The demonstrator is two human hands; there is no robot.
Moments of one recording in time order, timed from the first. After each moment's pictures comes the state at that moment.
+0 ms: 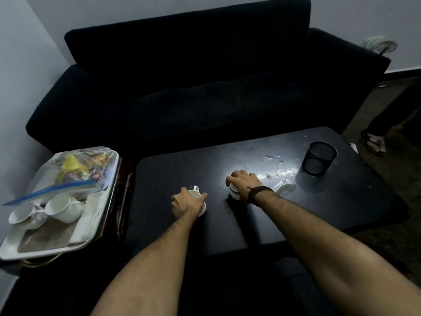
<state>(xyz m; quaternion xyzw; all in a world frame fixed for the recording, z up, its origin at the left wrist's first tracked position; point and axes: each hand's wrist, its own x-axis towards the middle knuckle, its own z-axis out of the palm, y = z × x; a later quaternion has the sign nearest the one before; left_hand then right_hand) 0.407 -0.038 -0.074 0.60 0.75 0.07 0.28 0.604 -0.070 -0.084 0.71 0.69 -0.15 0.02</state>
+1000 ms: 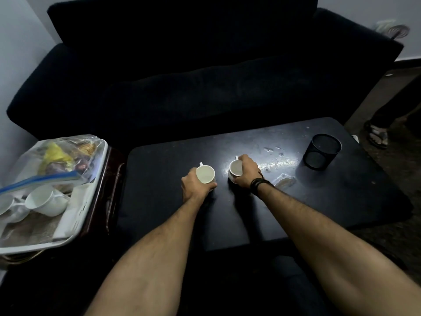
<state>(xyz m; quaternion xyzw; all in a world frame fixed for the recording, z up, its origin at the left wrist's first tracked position) 0.449 -0.015 -0.103 0.63 0.67 0.21 0.34 0.628 -0.044 -0.120 0.81 0.46 -0.26 -0.26</state>
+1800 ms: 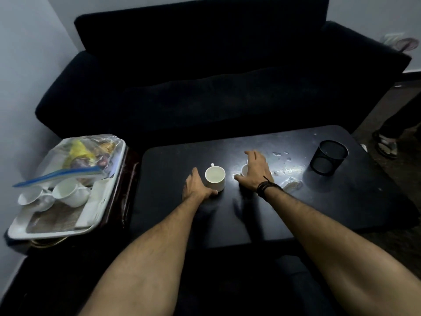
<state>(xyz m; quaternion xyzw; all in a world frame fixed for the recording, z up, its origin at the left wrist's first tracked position) 0.414 -0.012 -0.087 0.67 0.66 0.09 0.33 0.606 -0.065 -0.078 0.79 0.54 -0.13 -0.24</state>
